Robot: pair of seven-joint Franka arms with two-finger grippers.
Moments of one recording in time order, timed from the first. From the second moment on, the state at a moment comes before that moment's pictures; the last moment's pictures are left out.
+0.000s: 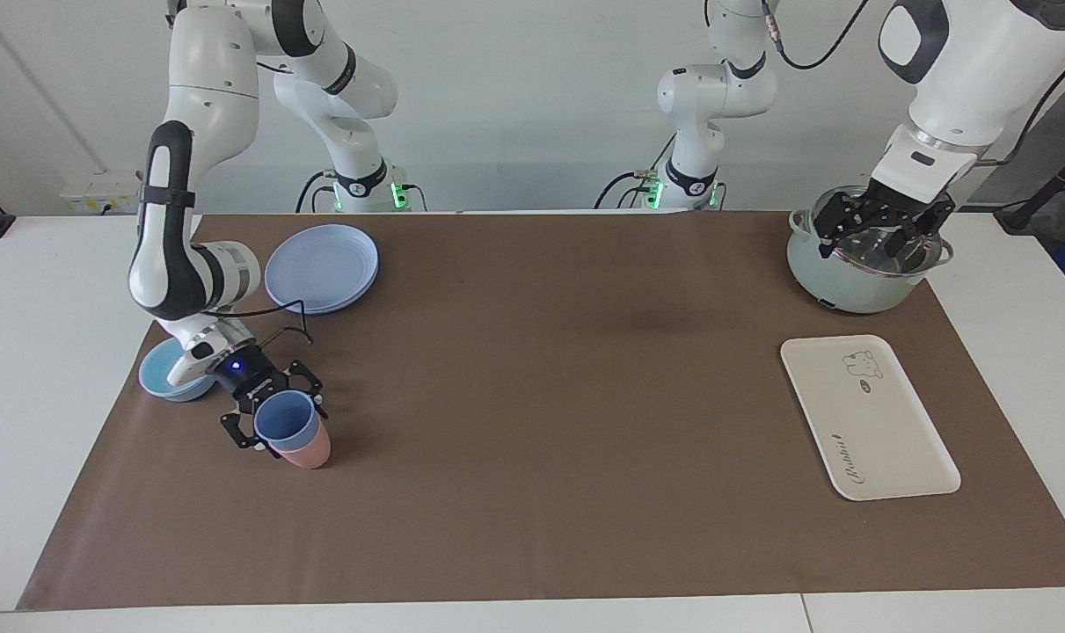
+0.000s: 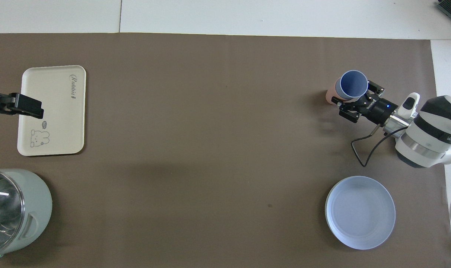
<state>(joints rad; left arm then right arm) -0.04 0.04 0.00 -1.54 0.02 1.58 0.05 -0.13 0.41 -0.04 -2.00 1.73 2.28 -2.24</state>
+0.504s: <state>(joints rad) -0.03 0.04 0.01 -1.54 0.02 1.58 0.05 -0.09 0.38 -0.04 -1.97 1.70 2.39 -2.22</state>
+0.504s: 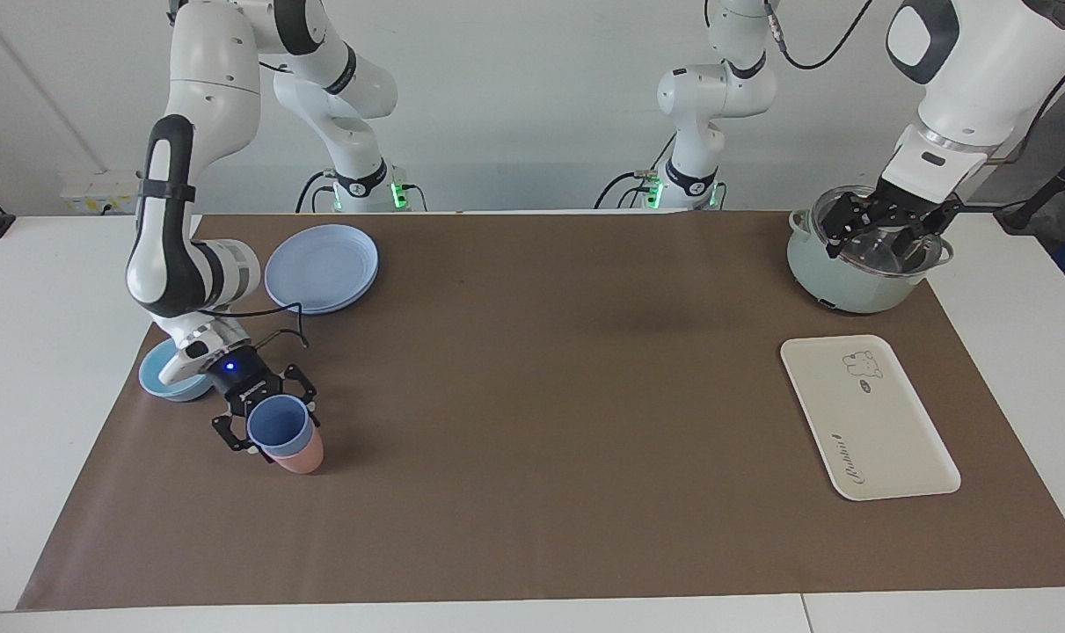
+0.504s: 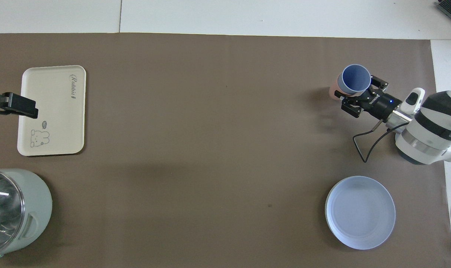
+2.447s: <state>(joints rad) -0.50 0.24 -0.02 -1.63 -0.70 2.43 -0.78 0.35 0.07 -0.03 -1.88 0.14 2.31 -0.68</state>
